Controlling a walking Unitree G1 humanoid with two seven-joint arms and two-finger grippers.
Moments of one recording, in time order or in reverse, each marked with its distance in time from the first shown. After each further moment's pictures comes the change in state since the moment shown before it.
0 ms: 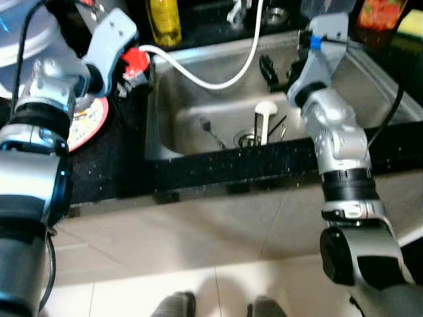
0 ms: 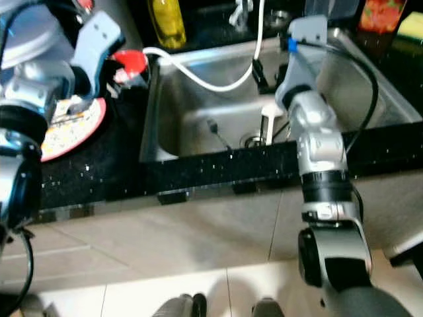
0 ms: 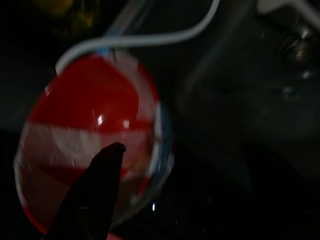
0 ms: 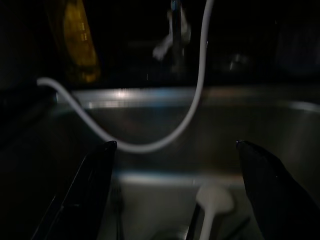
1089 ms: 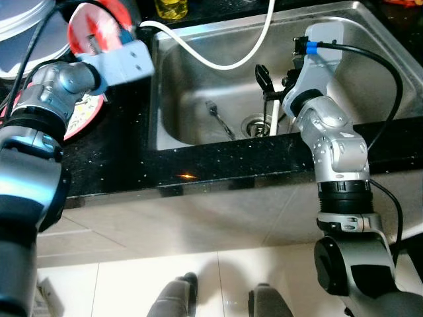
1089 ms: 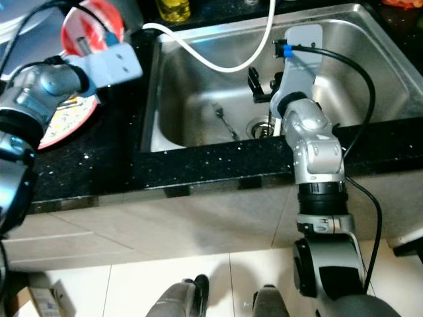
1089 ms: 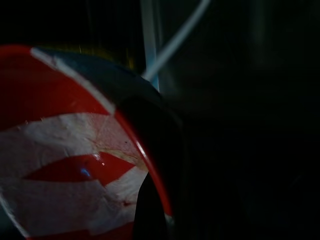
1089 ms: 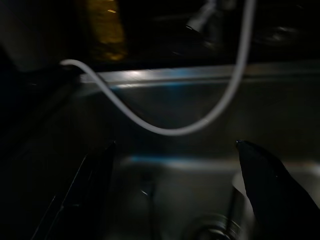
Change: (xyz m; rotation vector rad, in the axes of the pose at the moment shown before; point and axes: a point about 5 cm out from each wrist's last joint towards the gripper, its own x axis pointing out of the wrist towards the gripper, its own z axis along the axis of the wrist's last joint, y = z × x) left arm 0.015 -0.024 0.027 0.951 -0.116 0.202; right arm -0.001 0.022 0.007 0.030 -0.004 0.018
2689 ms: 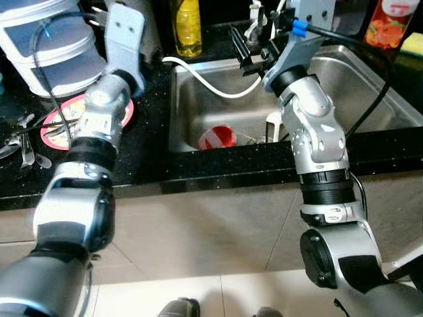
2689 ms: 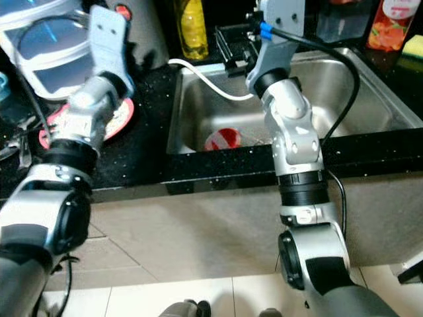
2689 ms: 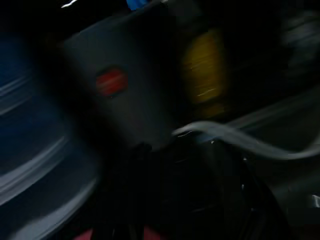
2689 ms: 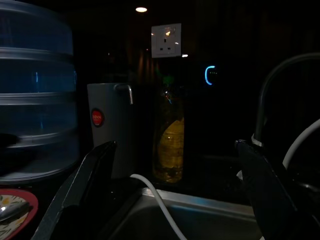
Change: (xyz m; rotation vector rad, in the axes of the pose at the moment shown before) left arm 0.001 -0.011 -0.009 -1.159 0.138 0.495; right arm 0.006 0.032 0.038 -0.023 -0.298 0.132
